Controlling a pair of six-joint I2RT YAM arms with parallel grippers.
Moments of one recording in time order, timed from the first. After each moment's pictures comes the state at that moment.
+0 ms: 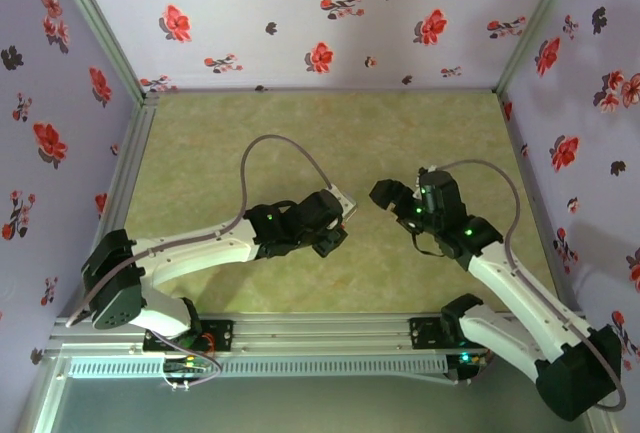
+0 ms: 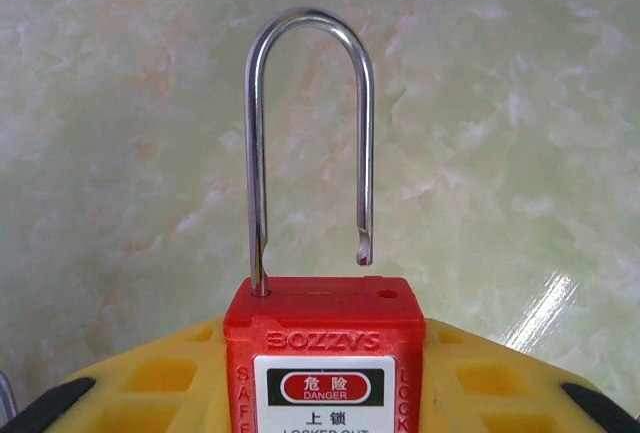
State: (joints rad) left arm -1.15 1.46 1.09 -0.51 -0.22 -0.22; right arm 0.49 0.88 0.68 -0.43 -0.18 1.02
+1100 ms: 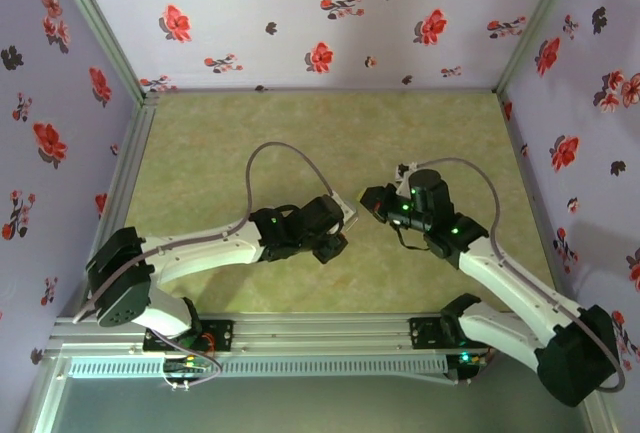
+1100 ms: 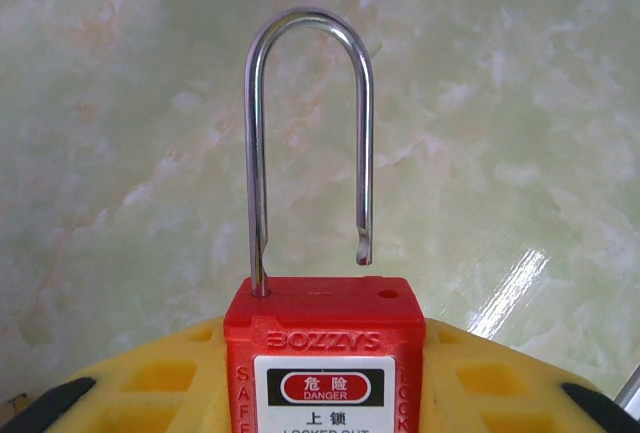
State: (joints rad) left arm -1.15 1.48 1.05 -0.48 -0.16 -0.24; right arm 0.56 0.97 0.64 -0.14 -0.36 1.14
